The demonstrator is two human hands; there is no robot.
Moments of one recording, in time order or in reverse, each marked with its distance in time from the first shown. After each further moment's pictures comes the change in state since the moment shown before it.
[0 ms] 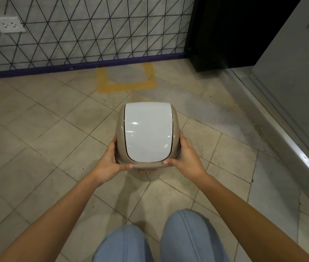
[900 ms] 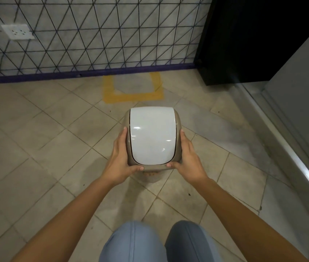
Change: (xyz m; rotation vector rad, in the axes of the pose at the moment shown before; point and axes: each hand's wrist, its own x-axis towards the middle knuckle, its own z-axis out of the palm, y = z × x) left_hand 0.074 0.031 -0.012 0.506 0.208 0.237; right_hand 0.082 -0.018 -0.010 -0.163 -0.011 -0.045
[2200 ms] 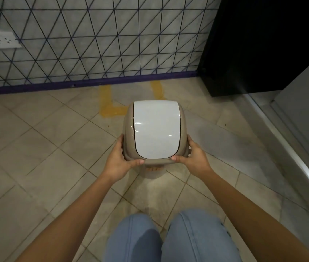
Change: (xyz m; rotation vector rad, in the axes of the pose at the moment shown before) left_hand 0.118 -0.036 -0.016 -0.346 0.010 -0.173; right_hand 0.127 0.011 -0.004 0.276 0.040 0.072
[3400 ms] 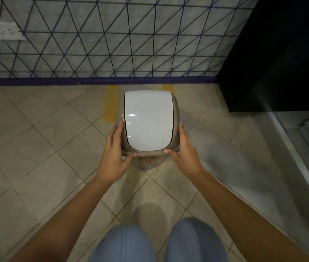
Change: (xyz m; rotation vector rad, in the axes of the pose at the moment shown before) left_hand 0.086 0.020 -0.007 0.421 0.275 0.238; right_hand 0.118 -0.032 0.012 -0.232 -0.083 -0.129
